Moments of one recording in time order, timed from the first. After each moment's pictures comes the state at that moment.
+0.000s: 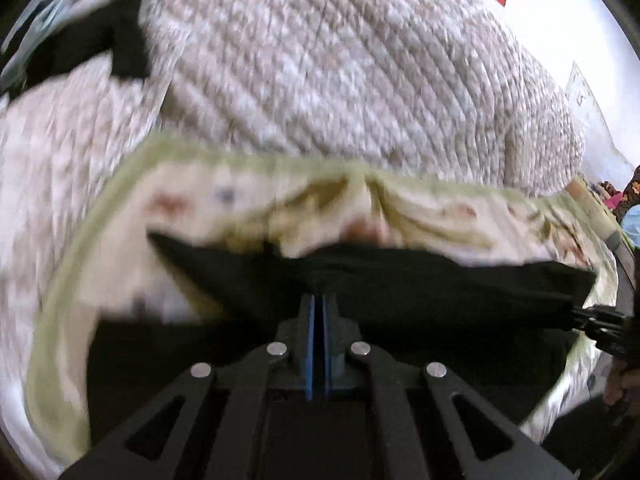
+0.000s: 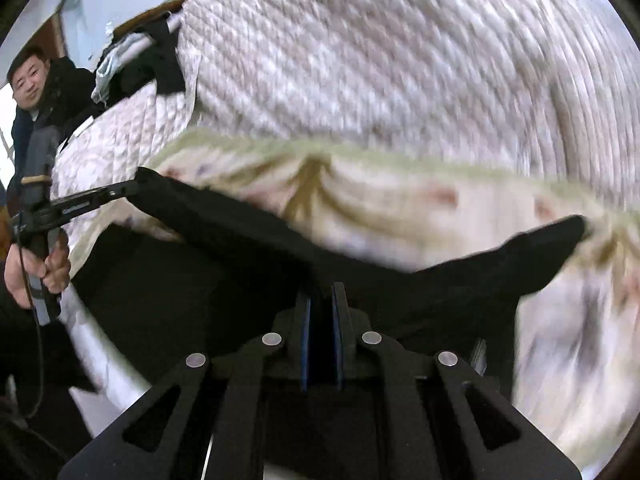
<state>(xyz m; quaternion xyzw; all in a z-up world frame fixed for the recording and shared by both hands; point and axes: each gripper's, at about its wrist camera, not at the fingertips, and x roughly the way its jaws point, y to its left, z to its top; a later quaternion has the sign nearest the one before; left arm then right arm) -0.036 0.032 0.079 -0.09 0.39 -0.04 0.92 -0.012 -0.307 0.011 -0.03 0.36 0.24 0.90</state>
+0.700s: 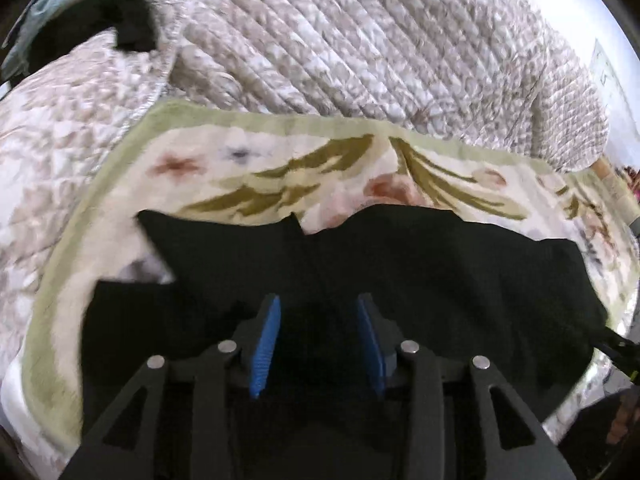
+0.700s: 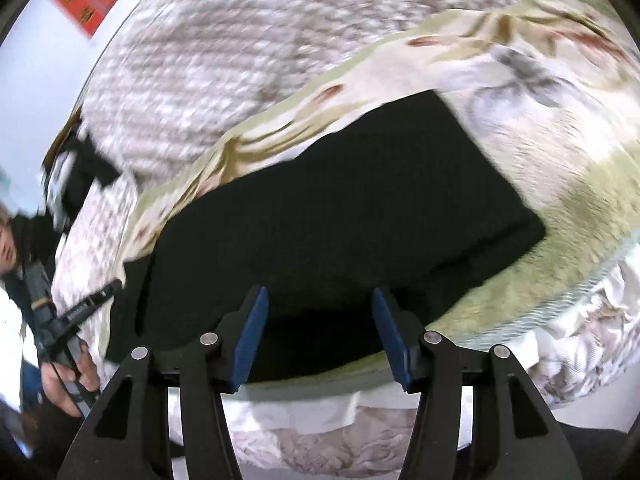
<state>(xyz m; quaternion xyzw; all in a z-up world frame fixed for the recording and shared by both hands) -0.008 0.020 0.055 -0.06 0.44 0.00 0.90 -0.055 -0.400 -0.050 0.25 0.38 0.13 0.88</state>
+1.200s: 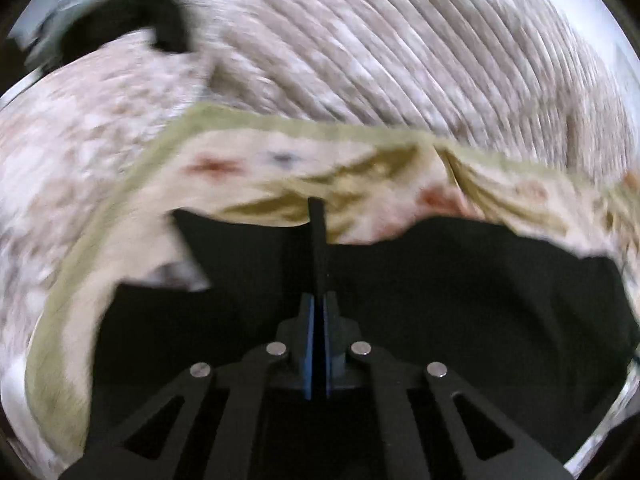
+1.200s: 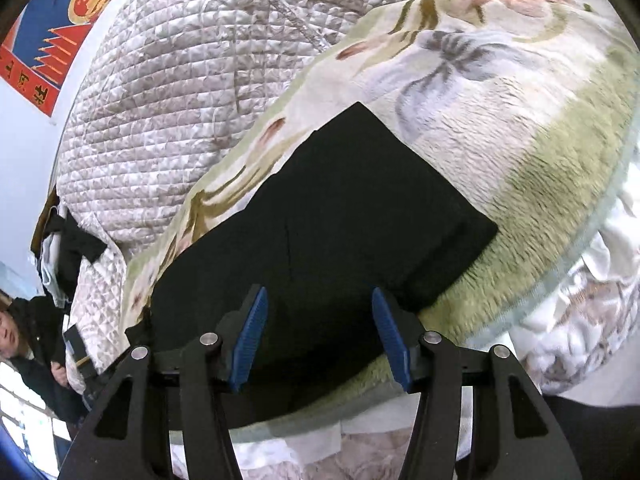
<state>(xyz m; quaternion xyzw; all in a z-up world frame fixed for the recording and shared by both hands) -0.026 0.049 0.046 -0.07 0.39 0.07 0.91 -0.055 -0.428 -0.058 0.33 0.36 0.07 0.87</state>
